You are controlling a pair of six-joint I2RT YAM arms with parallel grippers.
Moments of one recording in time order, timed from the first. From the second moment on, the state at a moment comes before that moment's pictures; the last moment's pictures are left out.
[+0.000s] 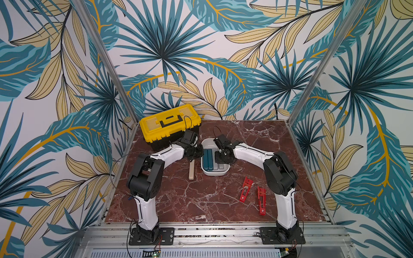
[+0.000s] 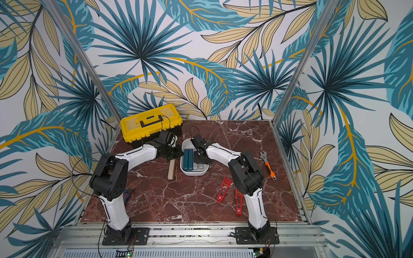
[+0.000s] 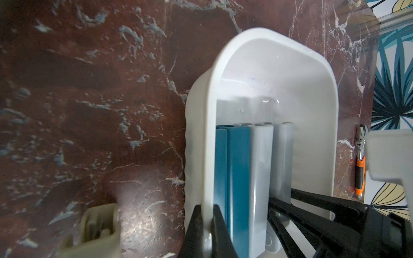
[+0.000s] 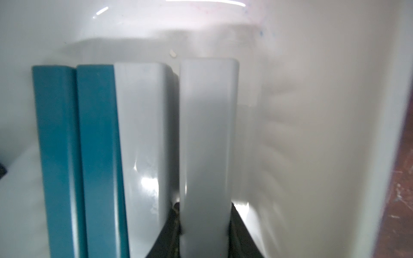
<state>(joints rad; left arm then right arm) -0.38 1.89 1.28 -0.33 0.30 -0.64 0.60 2.09 1.55 -0.65 0.09 0.54</state>
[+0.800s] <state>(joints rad) -0.38 1.89 1.28 -0.33 0.30 -0.64 0.60 2.09 1.56 -0.65 0.09 0.55</state>
